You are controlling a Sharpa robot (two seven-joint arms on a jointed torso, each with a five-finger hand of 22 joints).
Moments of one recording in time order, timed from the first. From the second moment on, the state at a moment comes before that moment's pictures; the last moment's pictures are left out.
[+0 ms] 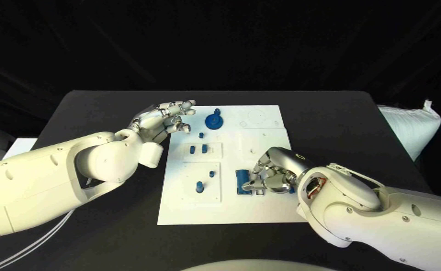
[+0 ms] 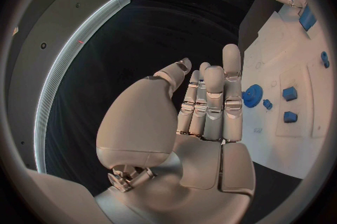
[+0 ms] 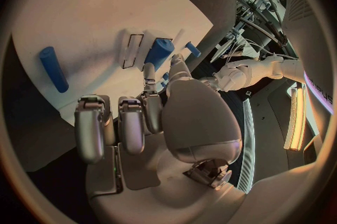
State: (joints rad) left arm 1.15 -0.92 -0.06 1.61 0.22 -0.15 0.32; left_hand 1.33 -0.11 0.37 -0.01 0.17 1.00 0.18 0.14 0.07 1.04 0.10 0.43 0.21 1.20 0.02 1.13 0.55 0.16 1.22 0.11 0.59 0.73; right arm 0.93 -0.98 0.00 1.97 -1.49 -0.43 -0.58; right_hand 1.30 -0.04 -0.15 0.16 0.08 1.17 0.04 0.24 0.34 1.46 -0.02 1.32 1.31 1.47 -0.09 1.55 1.31 0.03 1.47 0.02 1.50 1.31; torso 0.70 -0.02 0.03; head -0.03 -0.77
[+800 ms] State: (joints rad) left arm 1.15 -0.92 -0.06 1.61 0.22 -0.14 0.32; left_hand 1.33 -0.11 0.37 -0.01 0.17 0.99 0.18 0.14 0.07 1.03 0.10 0.44 0.21 1.20 0.02 1.13 0.54 0.16 1.22 0.11 0.59 0.73; right arm 0.93 -0.98 0.00 1.95 -1.55 -0.43 -0.58; right_hand 1.32 0.00 -0.14 0.15 0.06 1.17 0.04 0.25 0.36 1.46 -0.02 1.33 1.35 1.47 -0.09 1.55 1.31 0.03 1.46 0.02 1.50 1.31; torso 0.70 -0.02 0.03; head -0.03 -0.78
